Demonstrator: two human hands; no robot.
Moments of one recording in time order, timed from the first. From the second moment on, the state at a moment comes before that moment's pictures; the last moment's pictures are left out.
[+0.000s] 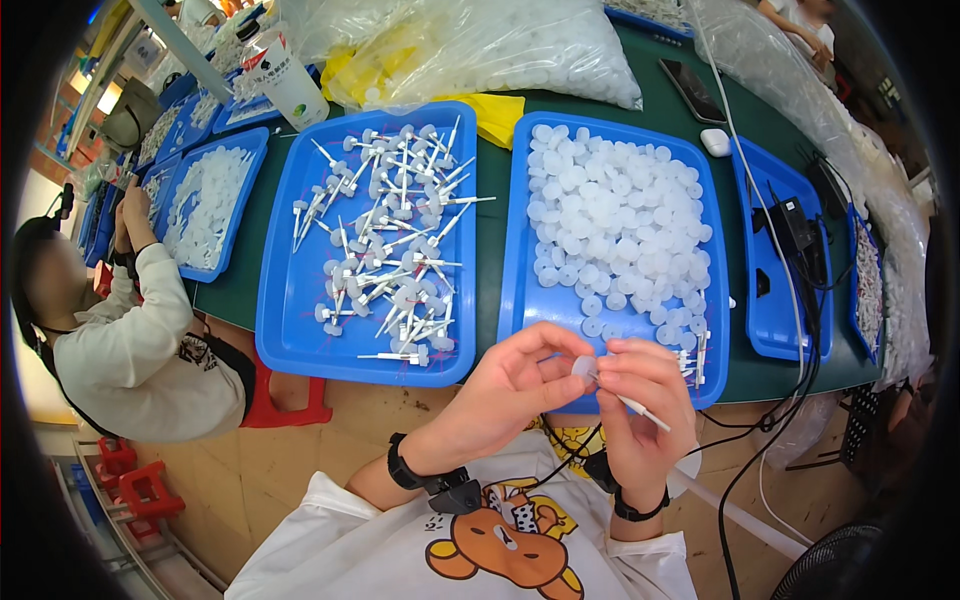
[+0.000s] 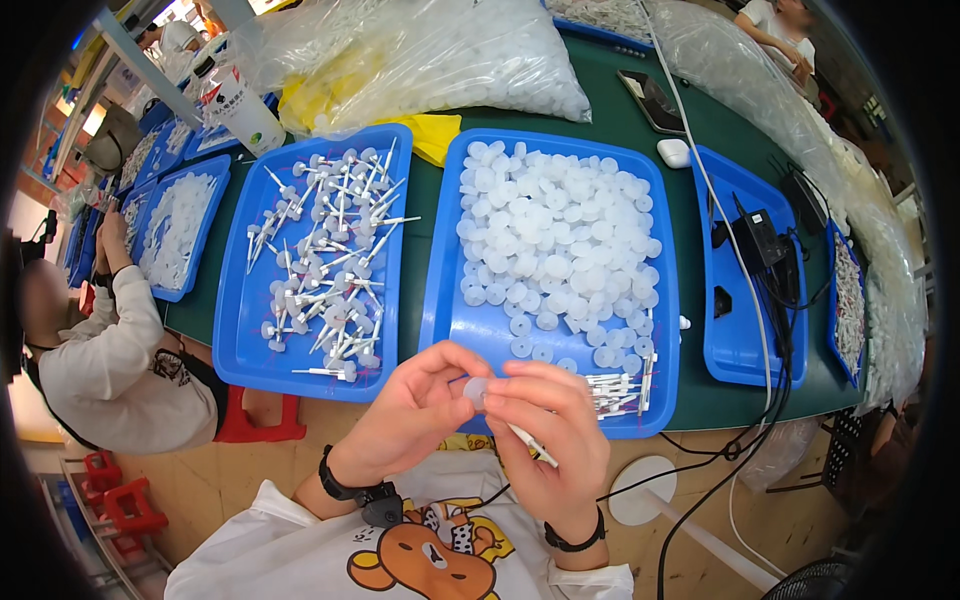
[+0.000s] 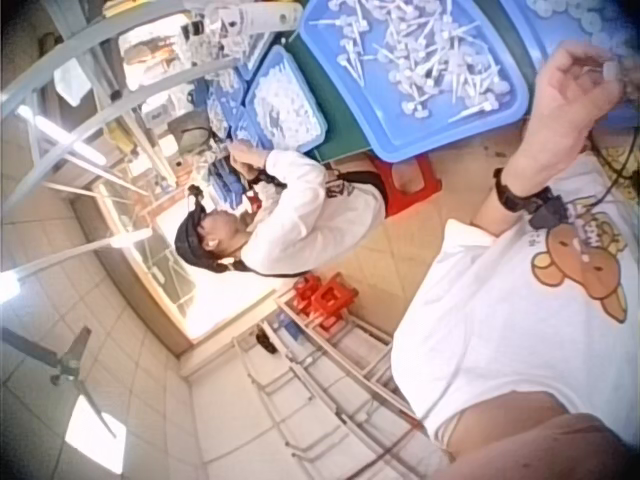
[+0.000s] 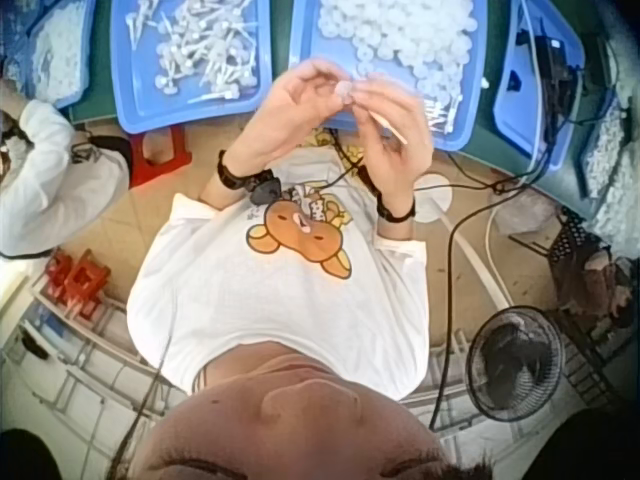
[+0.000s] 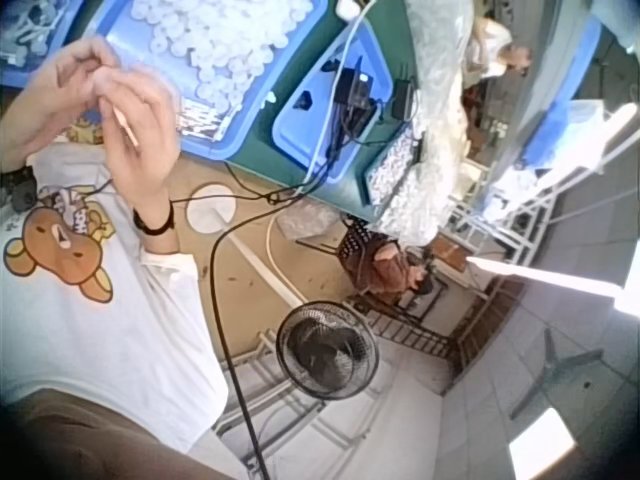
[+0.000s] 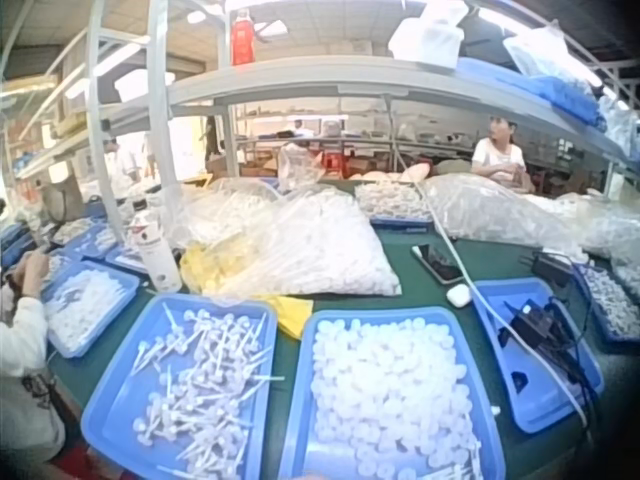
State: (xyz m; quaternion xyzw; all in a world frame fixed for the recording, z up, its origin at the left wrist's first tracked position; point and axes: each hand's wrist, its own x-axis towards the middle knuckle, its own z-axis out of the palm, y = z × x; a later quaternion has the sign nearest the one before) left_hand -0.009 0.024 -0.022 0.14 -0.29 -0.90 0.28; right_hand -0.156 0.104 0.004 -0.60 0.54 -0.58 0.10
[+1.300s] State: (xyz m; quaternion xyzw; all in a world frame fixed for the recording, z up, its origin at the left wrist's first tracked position) left_hand 0.021 0.029 -0.008 0.19 -0.73 -0.59 0.31; right_hand -0.132 0.151 0.017 -0.29 0.62 -0.55 0.48
